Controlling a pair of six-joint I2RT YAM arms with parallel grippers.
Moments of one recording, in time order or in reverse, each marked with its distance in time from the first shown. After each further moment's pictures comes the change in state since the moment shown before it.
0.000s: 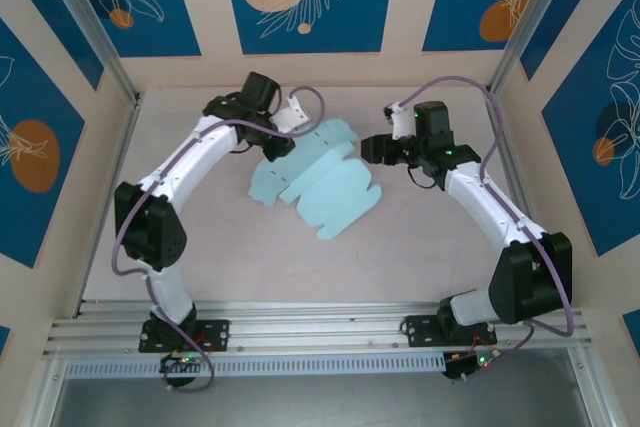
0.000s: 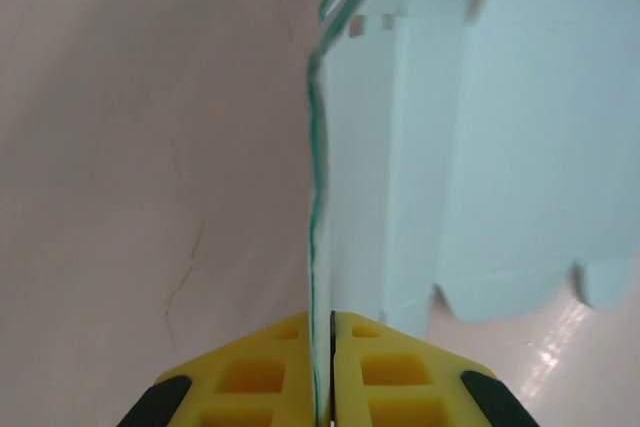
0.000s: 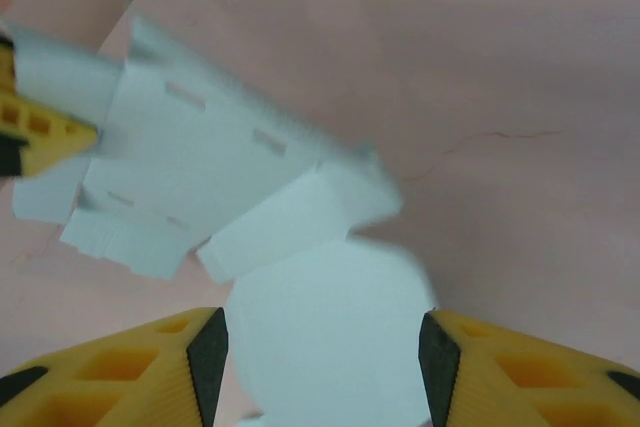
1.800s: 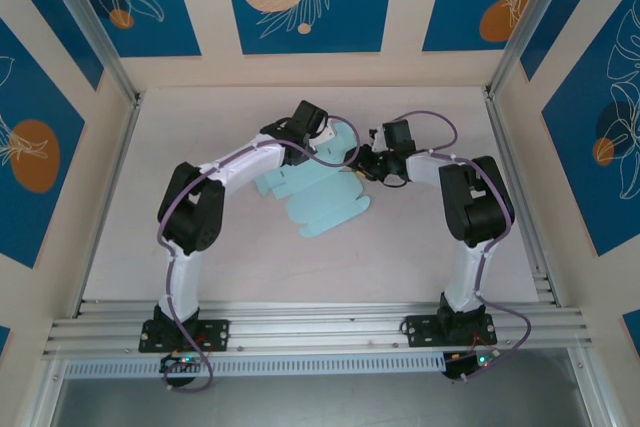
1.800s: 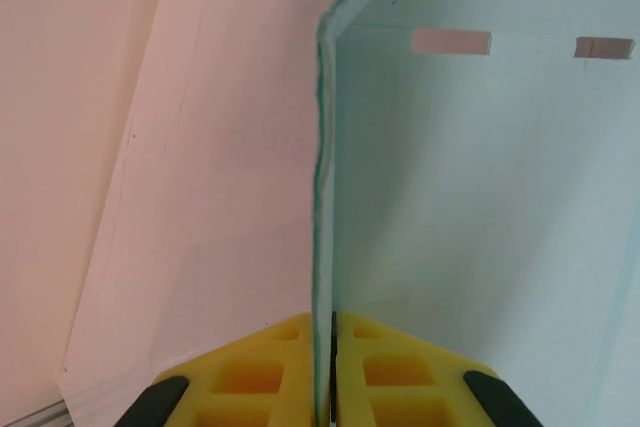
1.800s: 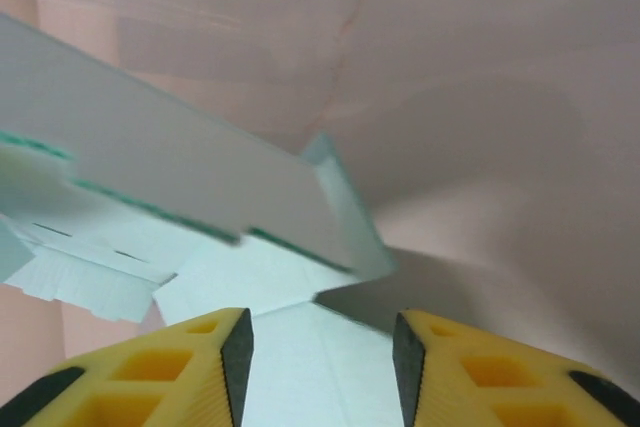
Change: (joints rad) left arm -0.142 0.229 -0.072 0.440 -0.598 0.109; right arm 0.024 0.554 0.015 0.369 -0.126 0.485
